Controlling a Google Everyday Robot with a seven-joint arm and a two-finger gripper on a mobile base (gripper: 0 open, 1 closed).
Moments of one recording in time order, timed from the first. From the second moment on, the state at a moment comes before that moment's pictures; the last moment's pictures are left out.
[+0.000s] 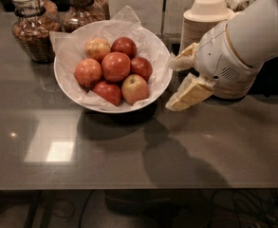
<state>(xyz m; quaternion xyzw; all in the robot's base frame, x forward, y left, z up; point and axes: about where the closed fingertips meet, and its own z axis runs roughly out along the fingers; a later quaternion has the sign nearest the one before) 0.474 -0.092 0.942 -0.65 0.69 0.08 0.32</state>
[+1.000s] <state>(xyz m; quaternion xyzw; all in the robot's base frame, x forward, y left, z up) 0.475 -0.083 0.946 -0.67 0.67 0.09 0.31</state>
